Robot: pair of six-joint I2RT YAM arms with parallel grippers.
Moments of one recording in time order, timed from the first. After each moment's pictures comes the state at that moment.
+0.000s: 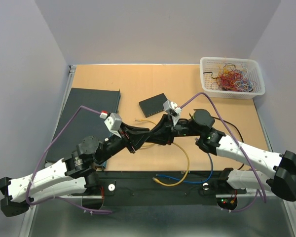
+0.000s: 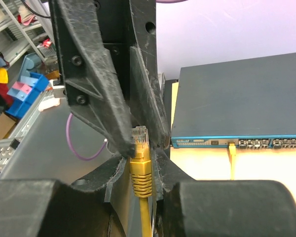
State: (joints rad) left arm -1.18 0.58 0.61 0.12 -0.18 -0.41; right arm 0.90 1.14 0.77 0.52 -0.71 0.35
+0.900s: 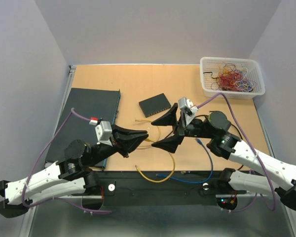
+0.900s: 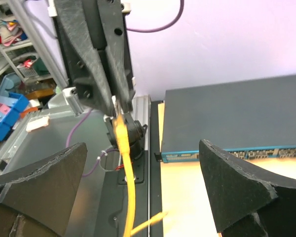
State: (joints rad) left arm -1.19 0.50 0.61 0.20 -0.05 -0.23; right arm 0.90 0.98 0.79 0.41 -0.61 0.34
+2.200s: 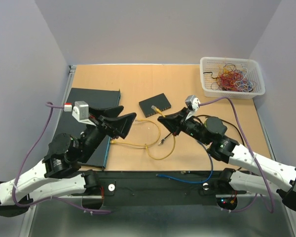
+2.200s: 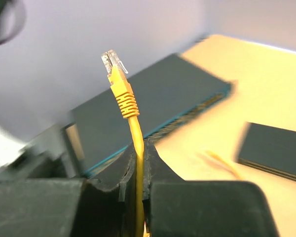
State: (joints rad) left arm -1.18 0.54 0.84 0.02 -0.45 -0.35; right arm 0.90 0.93 0.67 0.40 -0.13 0.33
